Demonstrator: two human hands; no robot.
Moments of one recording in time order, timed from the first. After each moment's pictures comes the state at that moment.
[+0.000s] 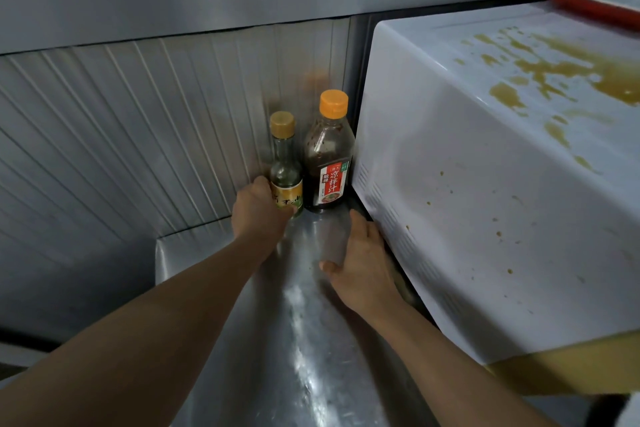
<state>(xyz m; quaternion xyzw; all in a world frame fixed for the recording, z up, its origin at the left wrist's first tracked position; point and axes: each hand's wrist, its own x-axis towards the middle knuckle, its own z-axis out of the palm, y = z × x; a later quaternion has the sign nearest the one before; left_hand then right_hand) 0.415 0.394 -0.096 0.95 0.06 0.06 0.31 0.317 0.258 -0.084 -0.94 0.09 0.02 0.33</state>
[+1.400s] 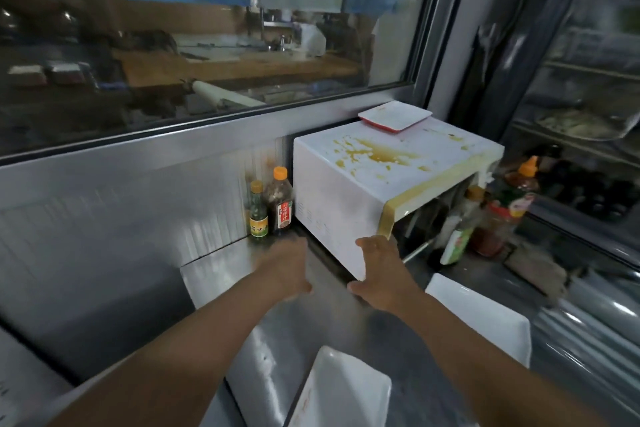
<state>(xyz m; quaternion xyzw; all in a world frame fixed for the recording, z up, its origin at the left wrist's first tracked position) 0.180 0.409 0.102 0.95 -0.27 -0.14 0.06 0.101 0.253 0.088 -0.98 0.14 0.00 0.16</state>
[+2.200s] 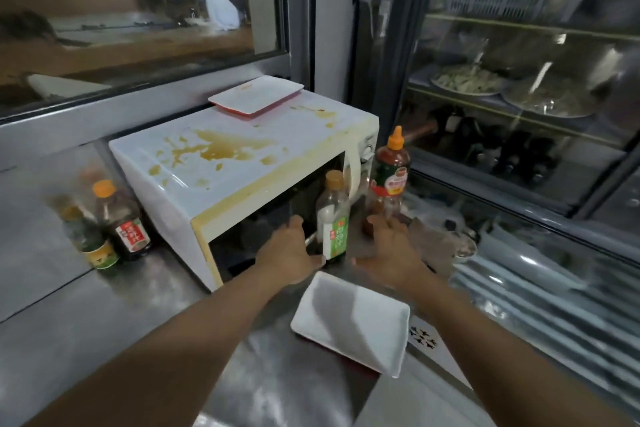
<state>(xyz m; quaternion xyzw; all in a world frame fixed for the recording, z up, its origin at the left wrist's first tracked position) 0.140 0.122 0.077 0.92 -0.30 -0.16 0.21 0.032 -0.021 0.075 -0.93 0.29 -0.03 0.21</state>
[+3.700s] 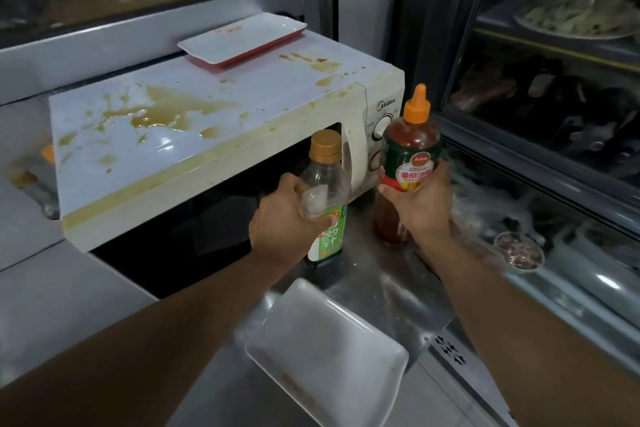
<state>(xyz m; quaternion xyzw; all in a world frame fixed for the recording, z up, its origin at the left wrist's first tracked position) 0.173 0.014 0.024 0.91 -0.14 -0.03 0.40 0.137 -0.190 -0.016 -0.78 0.35 -0.30 0.42</state>
